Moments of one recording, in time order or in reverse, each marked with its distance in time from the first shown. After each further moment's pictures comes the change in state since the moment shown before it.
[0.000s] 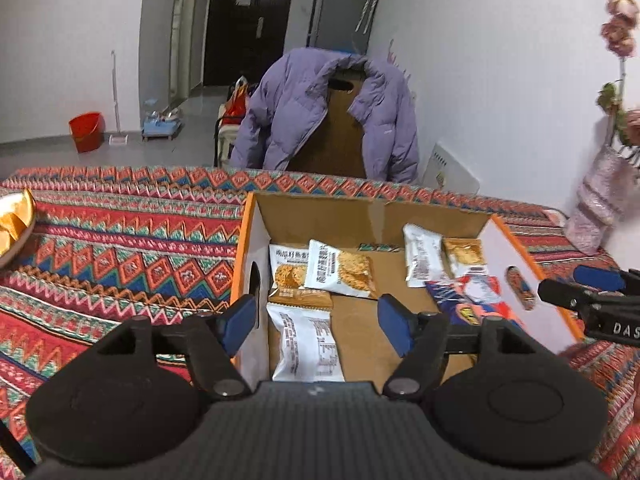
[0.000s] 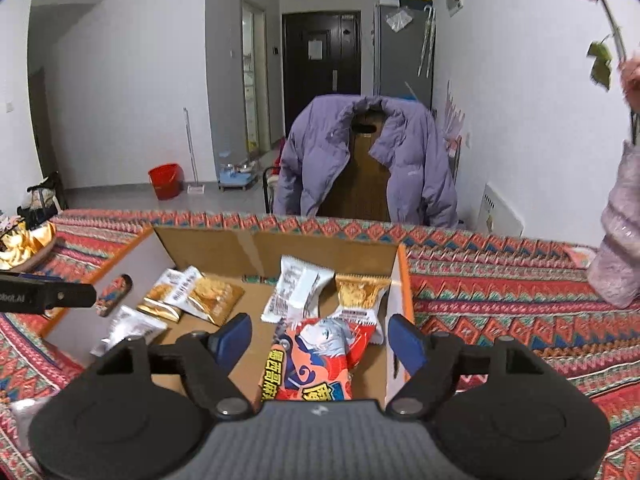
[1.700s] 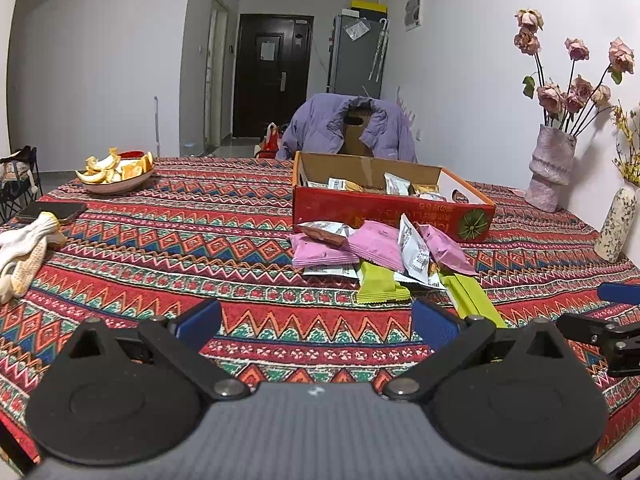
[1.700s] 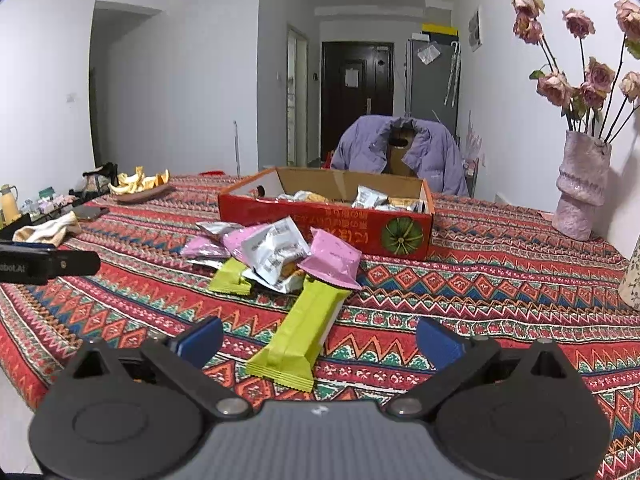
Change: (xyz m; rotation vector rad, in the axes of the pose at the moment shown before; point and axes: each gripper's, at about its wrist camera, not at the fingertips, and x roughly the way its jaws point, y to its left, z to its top) left arm -0.227 -0.015 -0.221 0.013 -0.168 0.084; right arm -0.230 0.068 -0.199 -0.064 -0.060 0.072
